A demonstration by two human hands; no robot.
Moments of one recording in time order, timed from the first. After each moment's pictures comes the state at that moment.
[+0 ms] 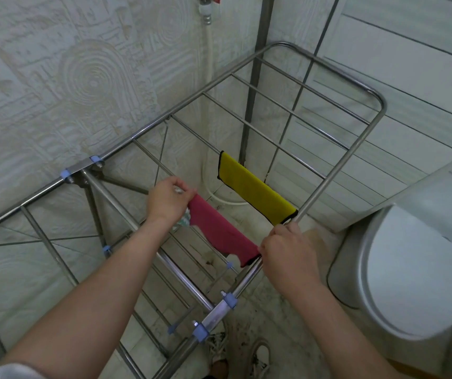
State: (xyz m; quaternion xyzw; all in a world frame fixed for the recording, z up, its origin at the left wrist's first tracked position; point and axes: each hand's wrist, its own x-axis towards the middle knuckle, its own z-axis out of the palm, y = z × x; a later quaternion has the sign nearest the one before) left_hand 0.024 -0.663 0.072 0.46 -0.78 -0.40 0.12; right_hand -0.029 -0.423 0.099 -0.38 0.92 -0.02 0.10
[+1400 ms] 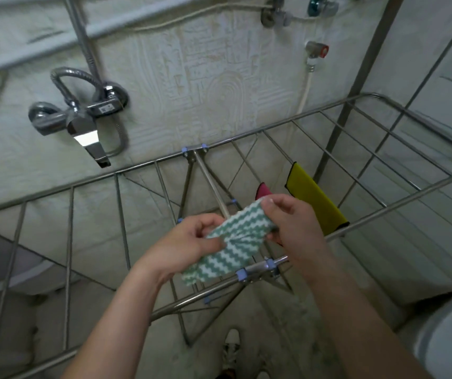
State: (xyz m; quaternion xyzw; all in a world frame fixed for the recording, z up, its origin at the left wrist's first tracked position) left_hand 0.222 -0.523 0.205 0.37 -0.67 -0.64 0.08; right_hand 0.050 -0.434 0.203 -0.27 0.64 -0.58 0.43
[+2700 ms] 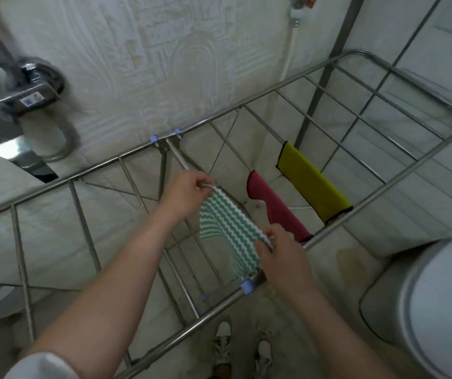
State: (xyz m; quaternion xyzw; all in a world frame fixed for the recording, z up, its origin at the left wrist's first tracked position) left_hand 0.148 -0.667 0.124 0.38 -0.86 -0.34 0.09; right_hand 0.065 -0.450 0.108 -0.34 0.84 -0.33 0.28
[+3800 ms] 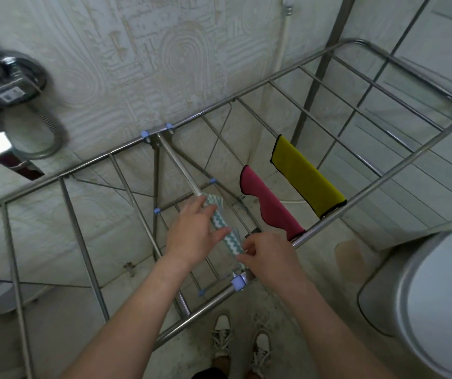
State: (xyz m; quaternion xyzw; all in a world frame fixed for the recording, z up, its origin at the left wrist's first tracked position) left_hand 0.161 -0.589 0.086 0.39 -0.90 -0.20 0.00; right_hand 0.053 -0.457 0.100 -0.43 0.84 -0.16 0.29
